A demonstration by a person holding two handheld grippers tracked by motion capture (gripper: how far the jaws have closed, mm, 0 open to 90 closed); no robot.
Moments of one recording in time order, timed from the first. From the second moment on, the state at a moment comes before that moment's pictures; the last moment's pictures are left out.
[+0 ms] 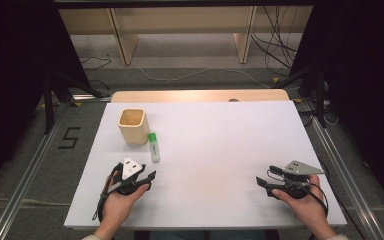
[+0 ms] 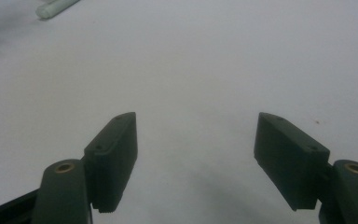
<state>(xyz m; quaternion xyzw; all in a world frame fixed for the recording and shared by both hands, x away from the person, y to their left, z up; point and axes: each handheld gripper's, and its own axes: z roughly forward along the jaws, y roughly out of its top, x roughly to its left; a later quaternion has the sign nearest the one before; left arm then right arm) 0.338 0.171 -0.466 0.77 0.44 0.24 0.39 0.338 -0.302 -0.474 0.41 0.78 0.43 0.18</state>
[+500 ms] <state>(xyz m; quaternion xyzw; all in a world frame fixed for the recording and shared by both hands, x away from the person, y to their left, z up) 0.427 0.144 -0.462 0.78 0.46 0.25 0.33 0.335 -0.304 -0.474 0.41 0.78 0.43 0.19</state>
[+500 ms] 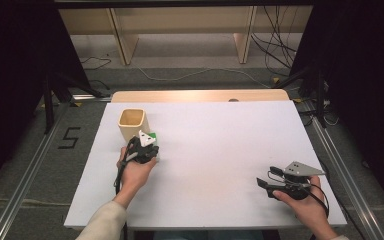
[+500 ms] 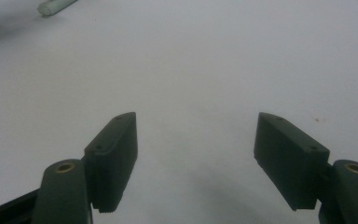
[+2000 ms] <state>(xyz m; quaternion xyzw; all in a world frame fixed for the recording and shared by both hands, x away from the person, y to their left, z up) 0.448 0.131 -0.484 0.82 0.46 0.22 0.27 0.335 -0.305 -0.475 0.40 0.79 0.43 0.18</state>
